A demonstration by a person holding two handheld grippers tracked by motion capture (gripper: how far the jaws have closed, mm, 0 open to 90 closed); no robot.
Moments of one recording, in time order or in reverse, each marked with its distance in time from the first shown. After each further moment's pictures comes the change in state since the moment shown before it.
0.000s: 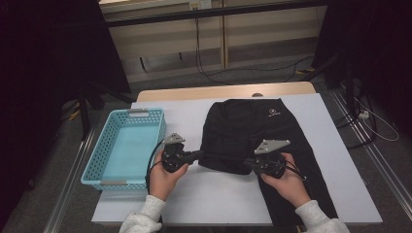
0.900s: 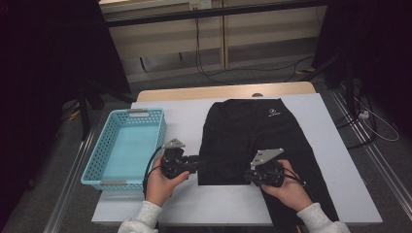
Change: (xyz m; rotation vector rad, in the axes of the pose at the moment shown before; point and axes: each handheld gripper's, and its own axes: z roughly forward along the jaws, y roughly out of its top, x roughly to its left) left arm -0.010 -0.010 -0.007 0.051 -0.027 -0.022; right arm 0.016 -0.013 0.000 0.104 0.067 -0.109
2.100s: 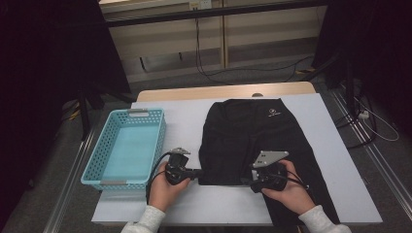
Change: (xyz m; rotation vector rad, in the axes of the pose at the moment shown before) left arm -0.002 -0.015 0.012 0.165 0.011 -0.072; right arm 0.009 -0.001 -0.010 -0.072 -0.028 -0.010
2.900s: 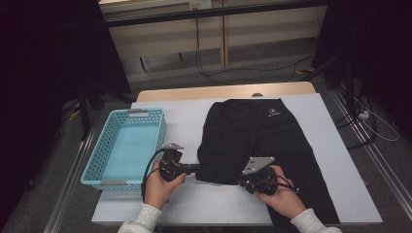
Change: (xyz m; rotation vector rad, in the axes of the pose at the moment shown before) left arm 0.005 0.007 -0.017 -0.072 -0.023 -0.044; right arm 0.016 0.003 0.019 0.082 -0.006 -0.050
